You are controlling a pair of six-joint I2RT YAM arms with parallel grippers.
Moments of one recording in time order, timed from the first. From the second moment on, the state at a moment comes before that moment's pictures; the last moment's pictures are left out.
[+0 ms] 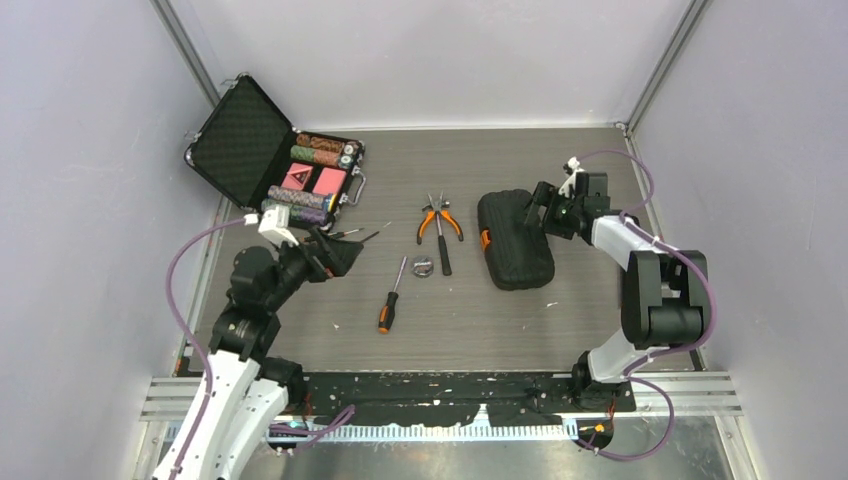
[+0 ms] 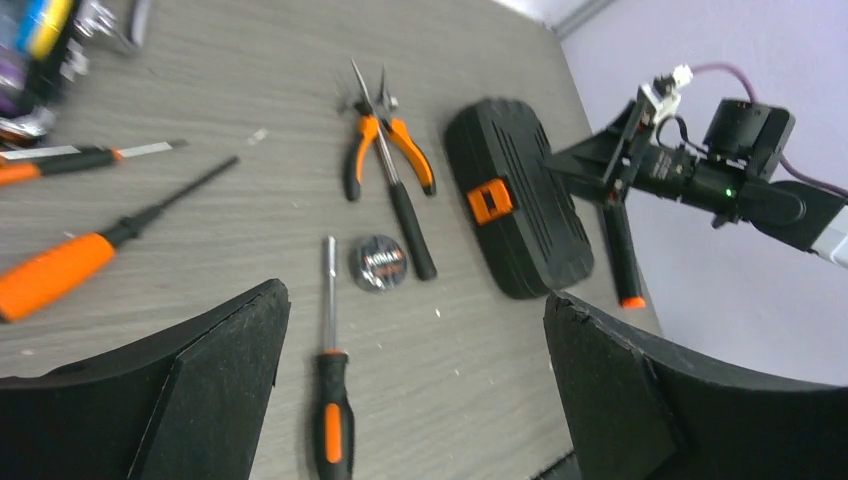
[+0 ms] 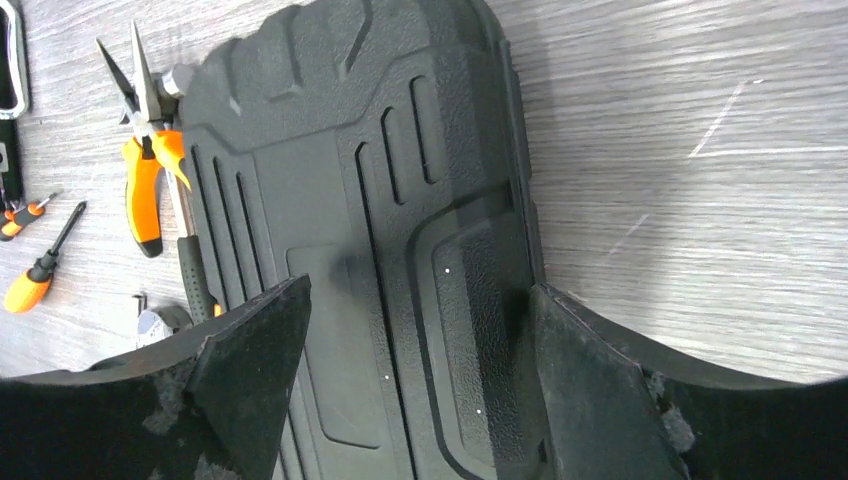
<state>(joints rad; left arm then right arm) -0.23 0.51 0.57 -0.24 0.23 -0.61 -0.03 1.60 0.93 -0.13 -0.37 0.35</state>
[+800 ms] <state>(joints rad) -0.64 1.19 0.74 0.00 0.27 -0.74 0.12 1.14 0.47 -0.04 -0.30 0.47</state>
